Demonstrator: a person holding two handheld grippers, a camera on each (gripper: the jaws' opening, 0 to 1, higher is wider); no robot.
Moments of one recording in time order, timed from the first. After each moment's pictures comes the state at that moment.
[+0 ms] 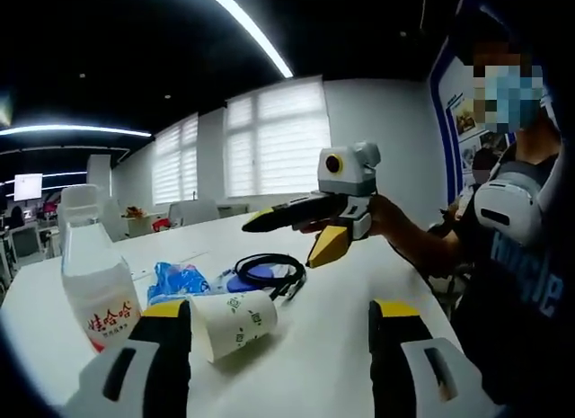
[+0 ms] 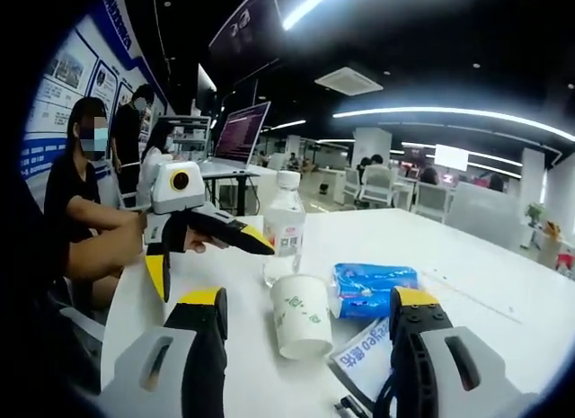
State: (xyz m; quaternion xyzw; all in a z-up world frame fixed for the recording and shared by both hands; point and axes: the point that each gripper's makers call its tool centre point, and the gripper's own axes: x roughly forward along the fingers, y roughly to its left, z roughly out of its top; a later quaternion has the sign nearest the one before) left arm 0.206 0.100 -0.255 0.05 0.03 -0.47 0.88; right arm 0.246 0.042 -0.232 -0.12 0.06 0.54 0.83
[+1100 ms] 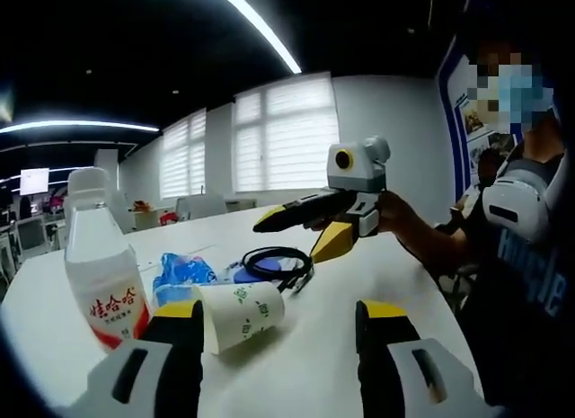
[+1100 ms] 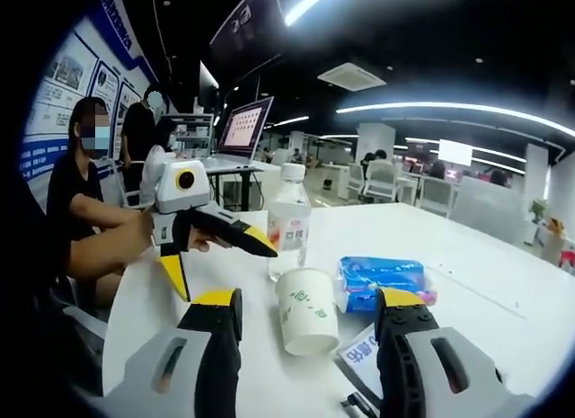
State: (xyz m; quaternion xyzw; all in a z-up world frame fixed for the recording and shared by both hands) left arm 0.212 0.104 -0.265 0.05 0.05 -0.45 0.89; right arm 0.253 0.044 -0.237 -0.13 0.07 0.55 0.82
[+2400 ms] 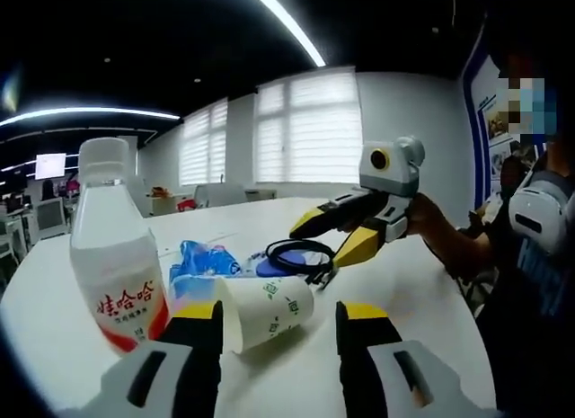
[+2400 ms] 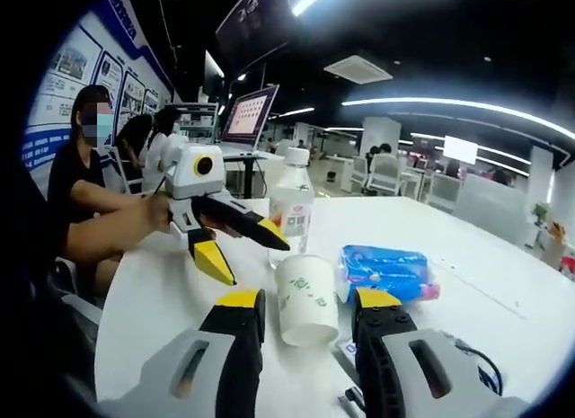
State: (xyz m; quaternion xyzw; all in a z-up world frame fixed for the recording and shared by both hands) left arm 0.241 0.112 -0.275 0.04 0.08 -0.41 0.91; right arm 0.246 0.045 -0.254 -0.15 0.08 0.56 0.81
